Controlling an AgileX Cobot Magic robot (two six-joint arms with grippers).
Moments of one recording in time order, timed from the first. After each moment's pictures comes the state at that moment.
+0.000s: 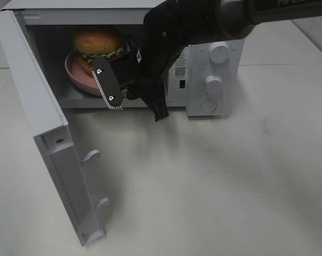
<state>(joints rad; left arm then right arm) -0.02 -0.01 -0.50 -0.08 1.05 0.05 0.70 2.11 -1.59 -0.21 0.46 -1.23</state>
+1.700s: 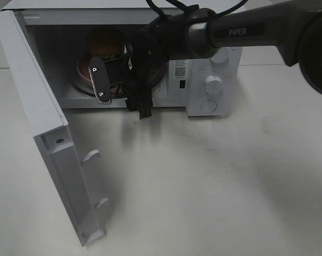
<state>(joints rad) -0.02 -0.01 -0.50 -0.08 1.05 0.05 0.68 2.30 -1.77 -0.28 0.38 -1.05</state>
